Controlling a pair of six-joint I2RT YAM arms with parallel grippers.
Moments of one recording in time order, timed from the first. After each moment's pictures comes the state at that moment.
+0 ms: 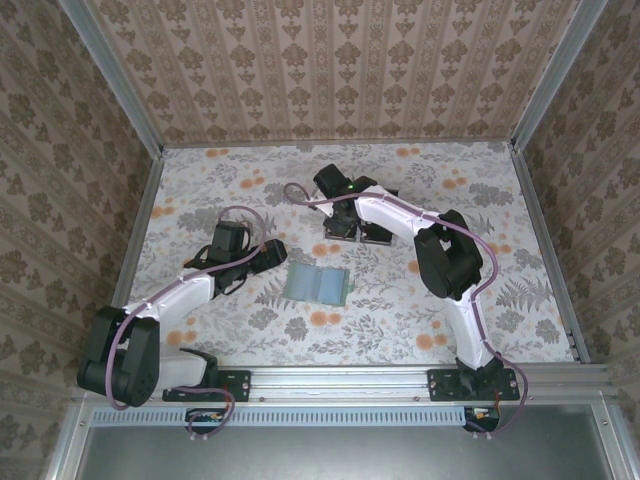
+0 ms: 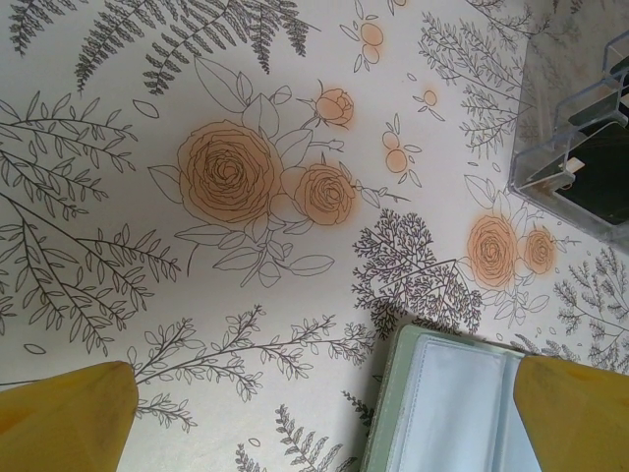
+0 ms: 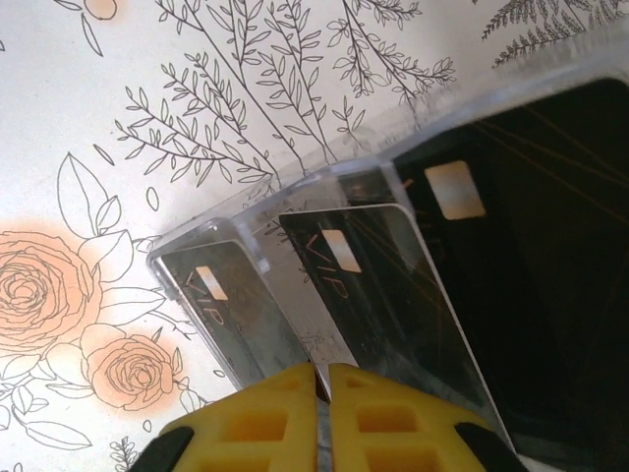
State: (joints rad) left arm -0.37 1.27 0.59 -0.16 0.18 -0.62; right arm 0.60 2.17 1.78 -0.80 0.19 -0.36
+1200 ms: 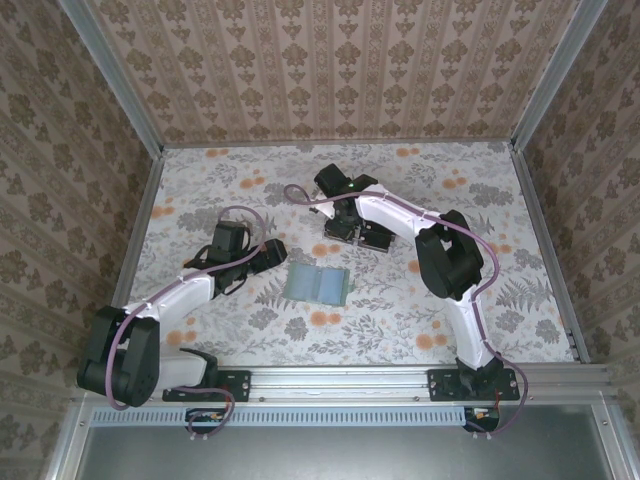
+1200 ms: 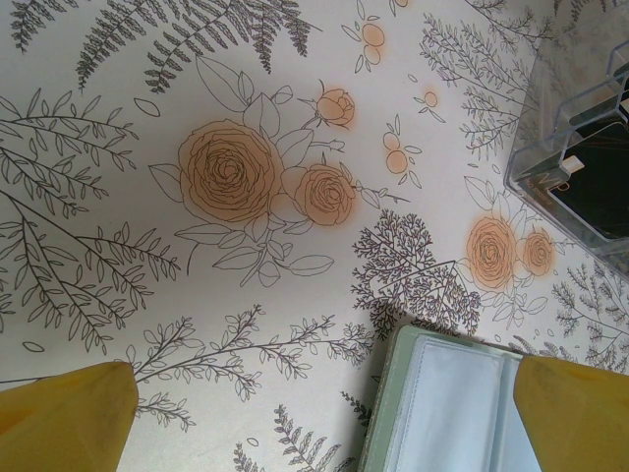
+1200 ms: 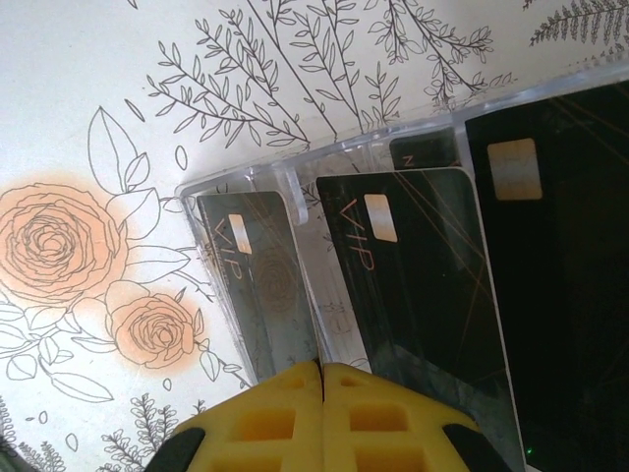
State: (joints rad) left arm -0.37 1.27 0.59 -0.16 0.18 -0.63; right arm 0.61 2.16 1.79 -0.86 0.16 -0.38
